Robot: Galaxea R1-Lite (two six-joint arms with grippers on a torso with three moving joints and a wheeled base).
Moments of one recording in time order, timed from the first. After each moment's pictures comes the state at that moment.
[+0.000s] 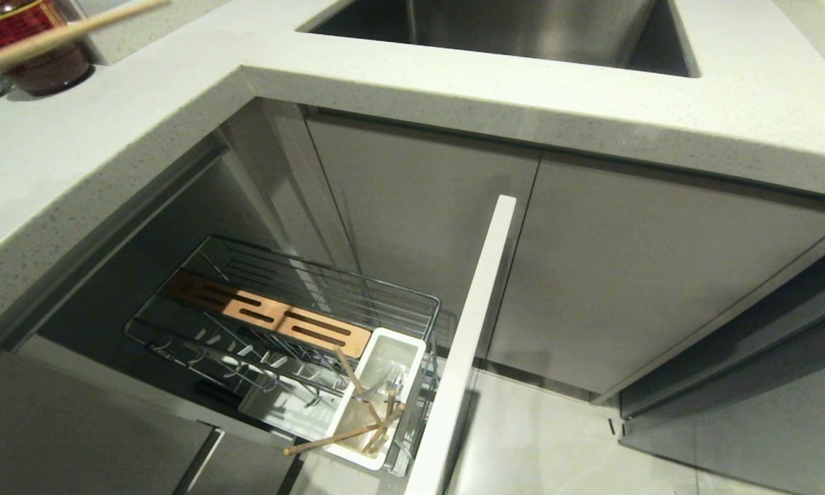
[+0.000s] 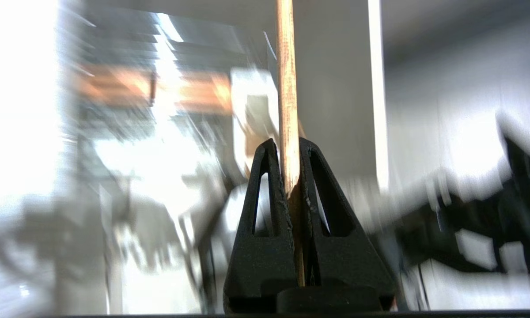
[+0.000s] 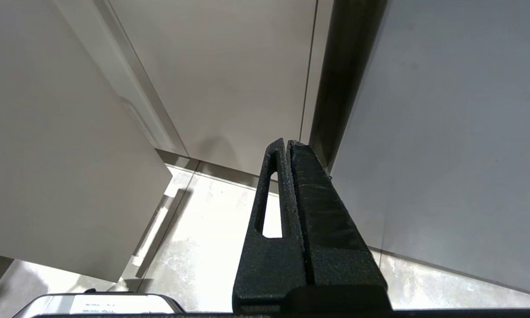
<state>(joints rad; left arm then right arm) -0.46 1.09 -1.92 1.21 -0.06 -0.15 0.00 0.00 0.00 -0.08 0.00 0.02</state>
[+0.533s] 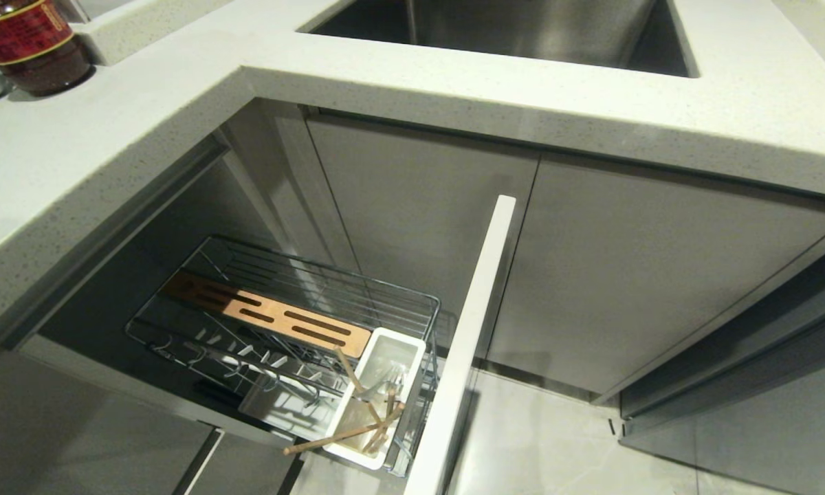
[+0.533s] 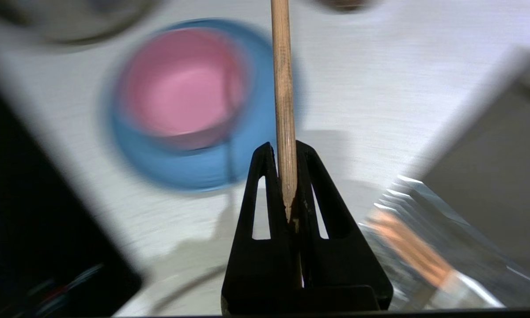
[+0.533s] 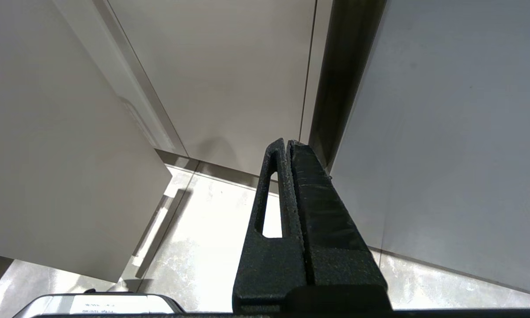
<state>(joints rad) 0.14 1.02 -1.86 0.98 0.35 -0.14 0.00 0.00 0.00 -0.08 0.00 0.02</state>
